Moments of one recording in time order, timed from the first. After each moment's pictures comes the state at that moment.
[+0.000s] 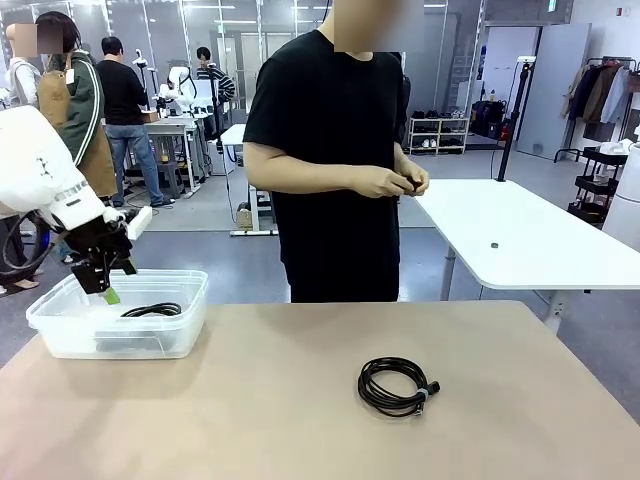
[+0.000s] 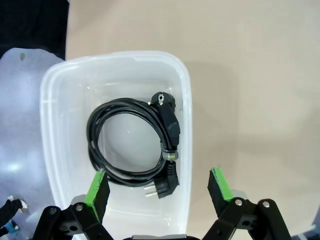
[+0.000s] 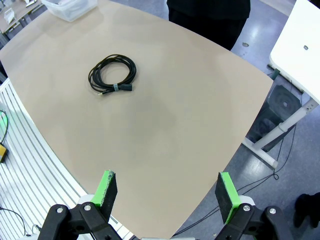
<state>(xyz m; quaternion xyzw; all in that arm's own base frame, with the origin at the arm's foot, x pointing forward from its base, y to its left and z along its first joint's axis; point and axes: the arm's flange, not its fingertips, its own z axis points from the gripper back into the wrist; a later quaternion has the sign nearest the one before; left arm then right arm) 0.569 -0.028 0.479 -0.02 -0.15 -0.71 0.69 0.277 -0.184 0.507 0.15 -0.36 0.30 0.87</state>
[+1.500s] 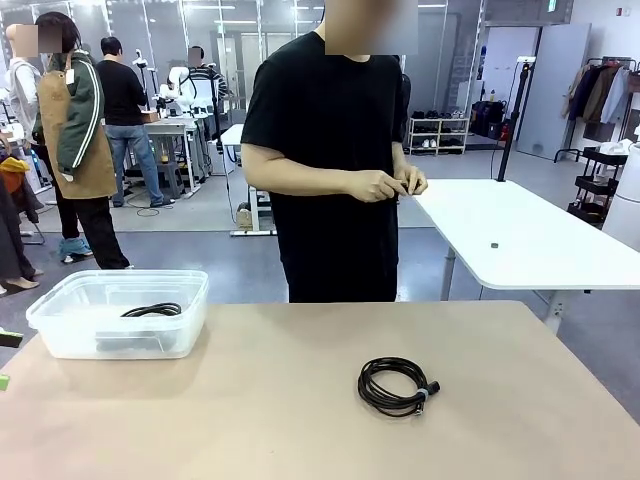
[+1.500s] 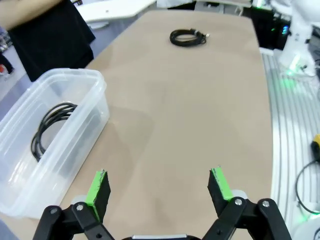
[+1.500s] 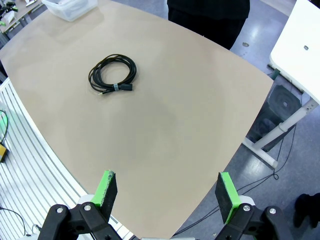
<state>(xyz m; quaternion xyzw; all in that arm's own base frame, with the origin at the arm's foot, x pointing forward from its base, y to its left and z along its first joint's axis) 0.330 0.131 0.382 -0.24 -0.45 -0.52 0.69 0.277 -0.184 0.507 0.15 -0.36 0.30 0.87</state>
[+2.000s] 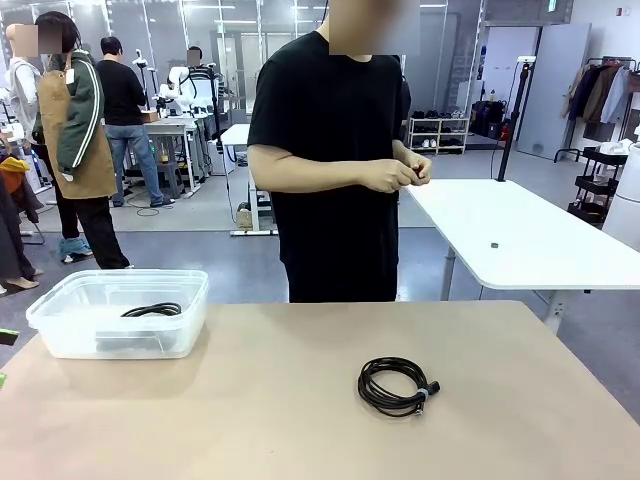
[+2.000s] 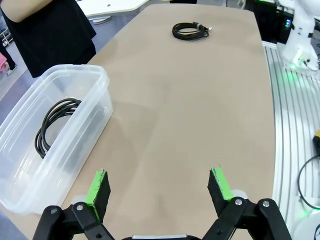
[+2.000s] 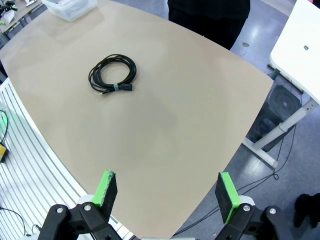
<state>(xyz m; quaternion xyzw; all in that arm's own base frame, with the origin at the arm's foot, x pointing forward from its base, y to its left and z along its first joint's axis) 0.329 0.132 0.390 -0.22 -0.44 -0.52 0.70 0.277 -0.184 0.507 0.15 -0.36 0.30 0.87</state>
